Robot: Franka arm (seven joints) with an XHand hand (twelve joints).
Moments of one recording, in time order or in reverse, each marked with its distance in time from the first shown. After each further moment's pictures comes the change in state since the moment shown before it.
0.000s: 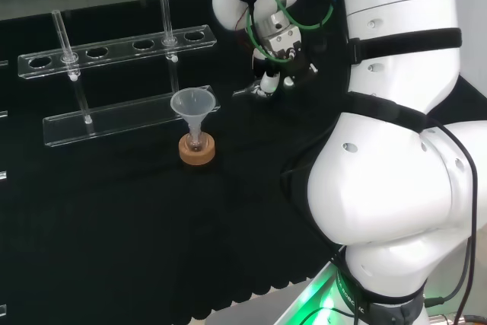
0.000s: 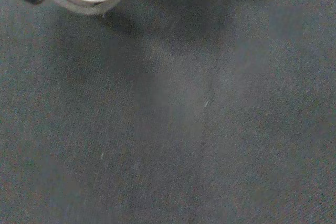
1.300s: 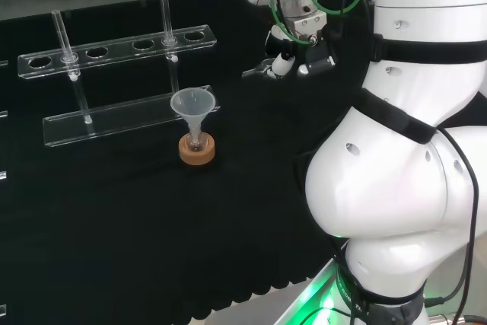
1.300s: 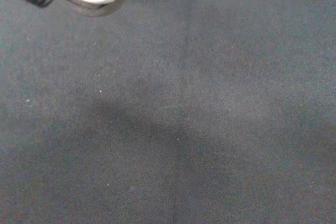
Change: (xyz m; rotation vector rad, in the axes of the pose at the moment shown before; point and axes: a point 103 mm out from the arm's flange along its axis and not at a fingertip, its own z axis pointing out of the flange) arm -0.027 -0.046 -0.028 -0.145 0.173 0.052
